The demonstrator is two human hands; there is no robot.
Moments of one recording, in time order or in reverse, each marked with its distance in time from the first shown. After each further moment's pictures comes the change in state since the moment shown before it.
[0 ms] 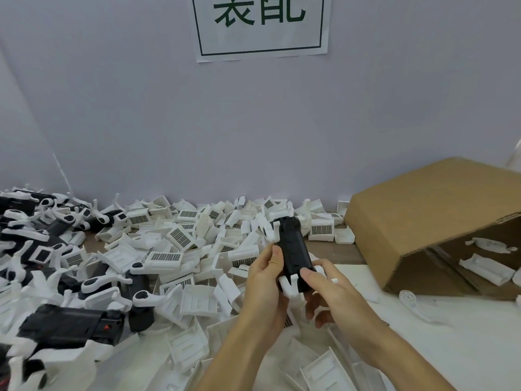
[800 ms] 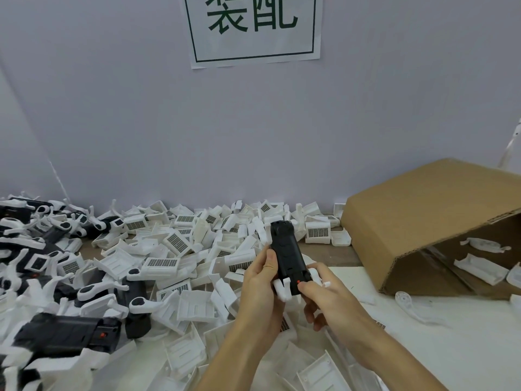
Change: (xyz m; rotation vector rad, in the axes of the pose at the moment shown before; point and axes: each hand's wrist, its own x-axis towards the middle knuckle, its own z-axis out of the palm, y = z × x) left_hand 0.002 -0.002 -0.002 0.029 0.017 0.026; right_hand 0.002 0.005 -0.001 -0.068 -0.004 0.007
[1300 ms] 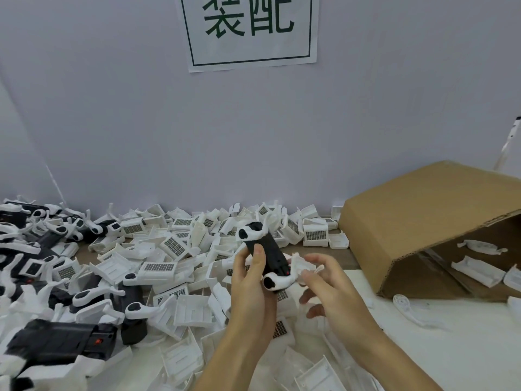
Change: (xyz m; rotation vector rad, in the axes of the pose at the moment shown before) left_hand 0.005 0.001 -0.001 -0.155 0.083 0.080; right_hand 0.000 -0.008 0.001 0.123 0.162 -0.105
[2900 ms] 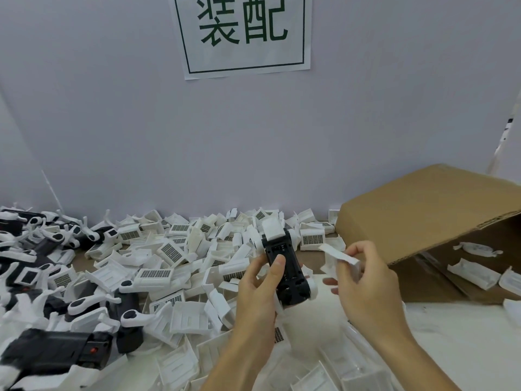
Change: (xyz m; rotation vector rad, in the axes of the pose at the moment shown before) left_hand -0.006 -0.006 0.002 0.236 -0.066 -0.016; right_hand 0.008 -0.008 -0.034 -0.301 0.373 -0.324
